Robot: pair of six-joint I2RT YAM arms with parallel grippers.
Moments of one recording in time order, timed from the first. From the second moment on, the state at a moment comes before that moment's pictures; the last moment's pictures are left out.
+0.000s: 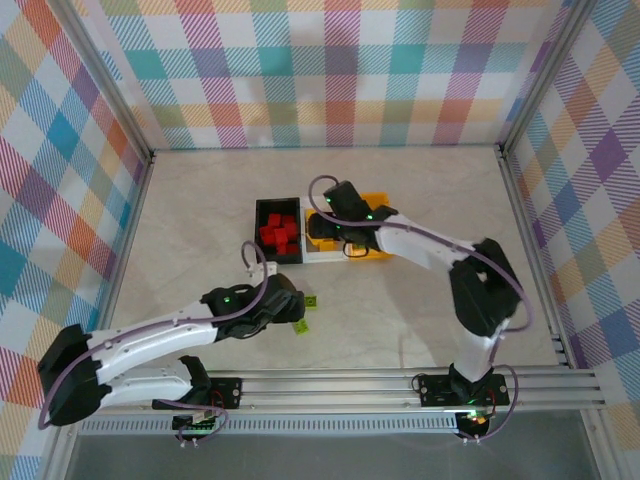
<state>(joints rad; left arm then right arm) -1.00 1.13 0.70 -0.65 -0.38 -0.91 0.72 1.74 1.30 -0.41 0.10 0.57</state>
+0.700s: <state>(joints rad) -1.00 1.68 0.93 -0.50 -0.31 -0.76 0.72 0.93 0.69 -0.46 0.15 0.68</state>
